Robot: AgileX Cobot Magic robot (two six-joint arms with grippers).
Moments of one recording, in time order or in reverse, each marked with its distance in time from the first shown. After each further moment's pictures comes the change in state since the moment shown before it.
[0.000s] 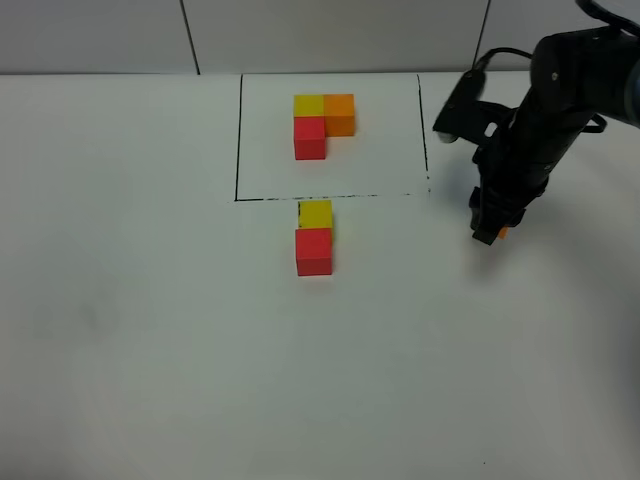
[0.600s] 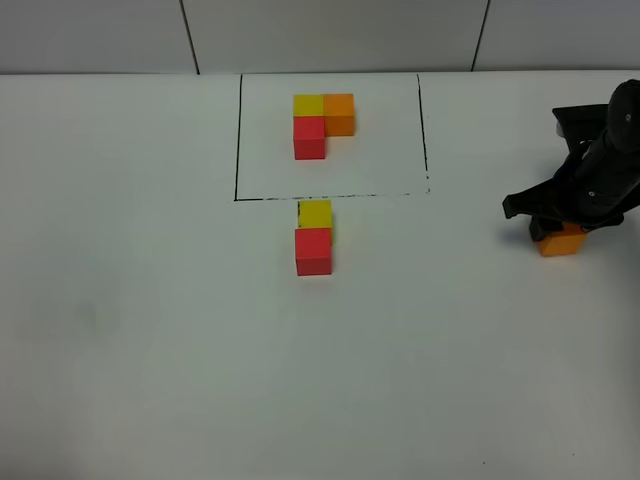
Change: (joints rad) left arm 0.000 0.000 0.000 0.000 0.000 0.000; right arm -0.206 0.000 0.178 -0.015 -0.208 0.809
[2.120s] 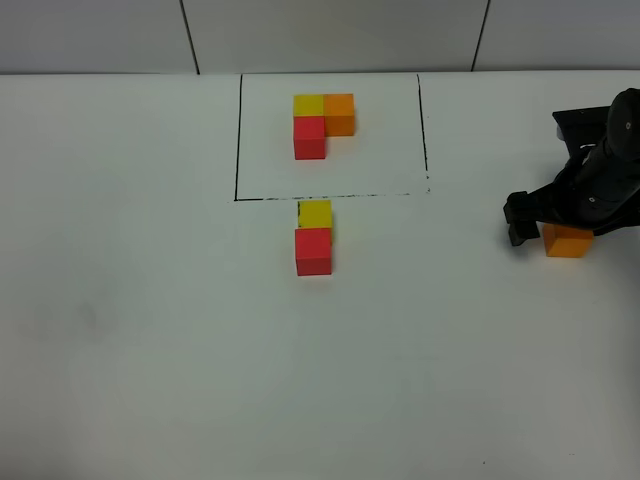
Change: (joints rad) left arm 0.000 0.000 0.000 0.000 0.000 0.000; right arm 0.000 0.000 0.041 -0.015 -0.065 -0.006
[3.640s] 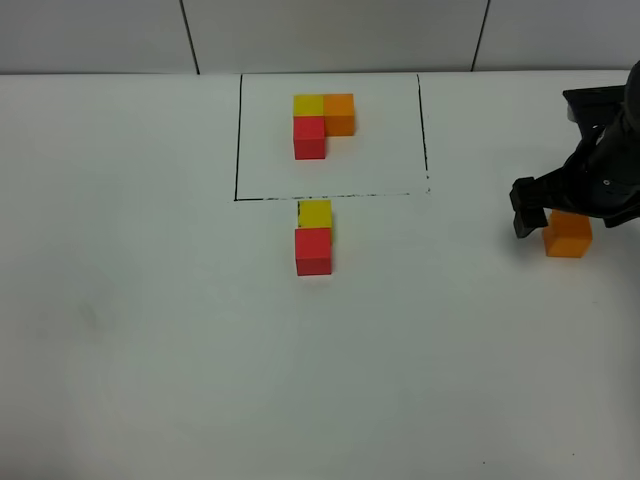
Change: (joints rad) left arm 0.000 0.000 0.000 0.000 0.000 0.000; right arm 0.021 -0.124 0.000 0.001 0.148 0.029
